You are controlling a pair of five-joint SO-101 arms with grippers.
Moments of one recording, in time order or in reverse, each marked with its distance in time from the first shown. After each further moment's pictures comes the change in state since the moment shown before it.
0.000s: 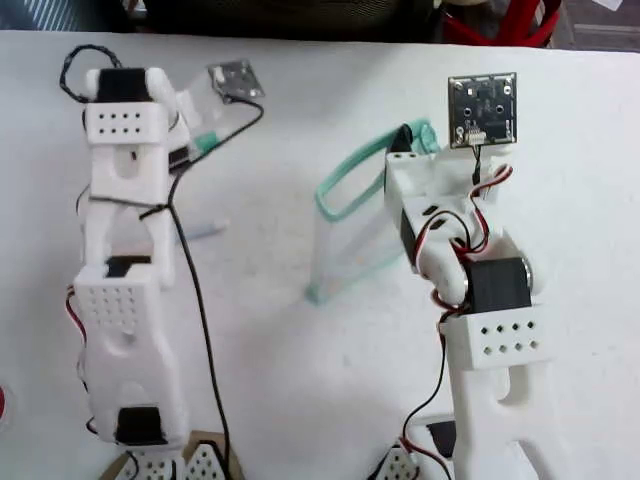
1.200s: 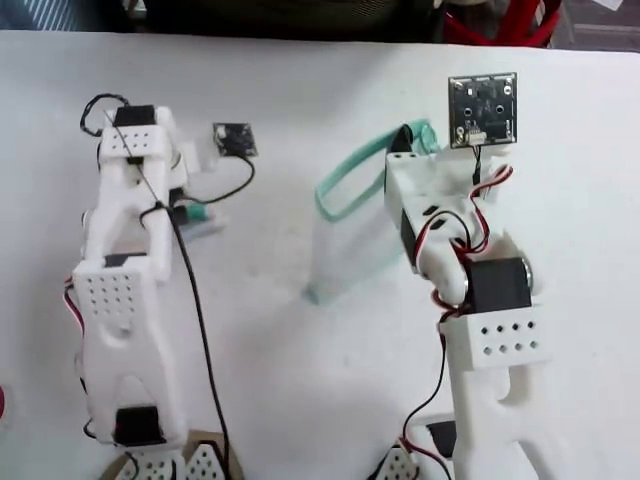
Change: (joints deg) left arm -3.7 9.7 19.3 -14.5 -16.7; right arm 0.0 0.0 0.0 0.2 0.0
